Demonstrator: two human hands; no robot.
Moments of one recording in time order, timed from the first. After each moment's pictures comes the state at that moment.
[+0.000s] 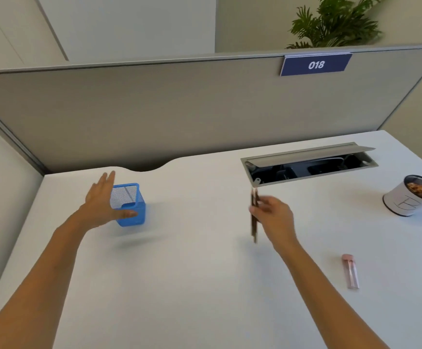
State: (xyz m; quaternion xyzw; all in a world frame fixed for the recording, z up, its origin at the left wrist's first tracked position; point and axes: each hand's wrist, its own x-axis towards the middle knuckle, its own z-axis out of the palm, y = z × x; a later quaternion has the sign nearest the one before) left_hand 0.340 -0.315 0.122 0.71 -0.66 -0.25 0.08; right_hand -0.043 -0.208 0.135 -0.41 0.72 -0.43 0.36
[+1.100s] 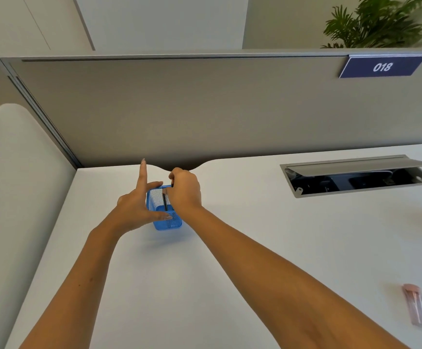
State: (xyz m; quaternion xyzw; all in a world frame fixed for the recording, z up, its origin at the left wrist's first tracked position) left_hand 0.365 -0.321 0.114 0.63 -0.69 -0.30 0.20; right_hand 0.229 -0.345 0.126 -0.65 0.64 -0.29 0.28
